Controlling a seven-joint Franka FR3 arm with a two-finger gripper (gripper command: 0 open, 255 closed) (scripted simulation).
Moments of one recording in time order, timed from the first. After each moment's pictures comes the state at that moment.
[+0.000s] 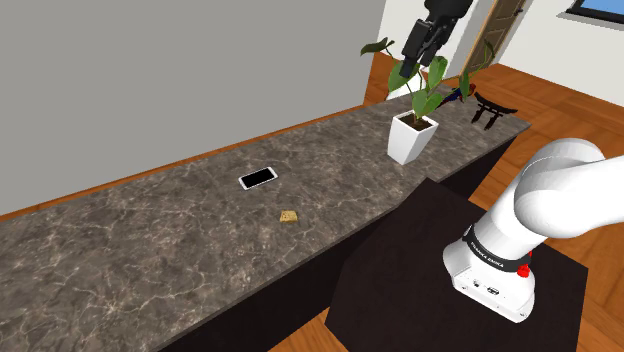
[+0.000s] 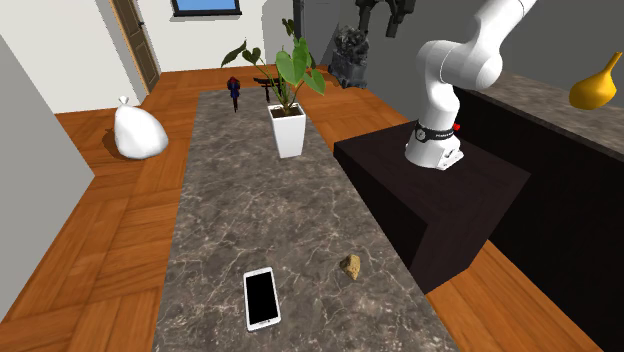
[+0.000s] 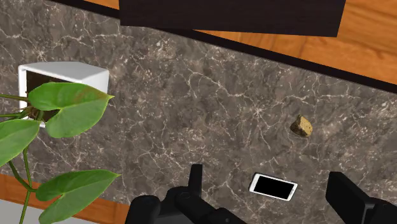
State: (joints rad) arm 0.00 -0.82 0.04 -2.40 0.02 1.71 0.01
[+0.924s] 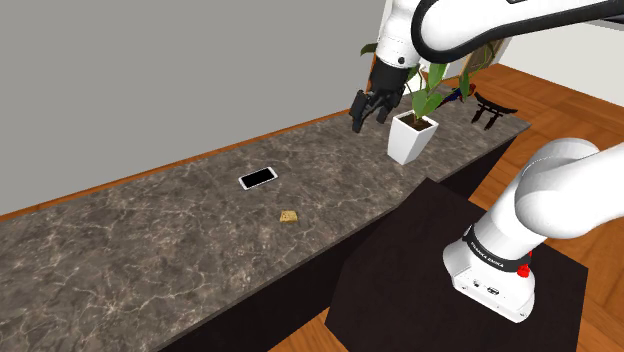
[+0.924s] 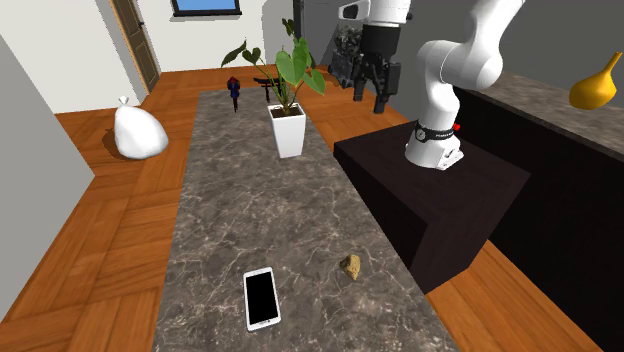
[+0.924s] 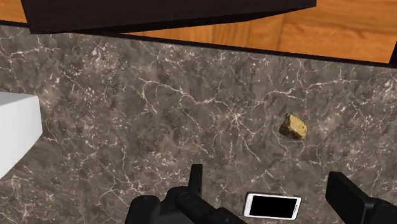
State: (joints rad) arm 0.02 -0.63 0.14 -2.62 0.15 2.10 0.19
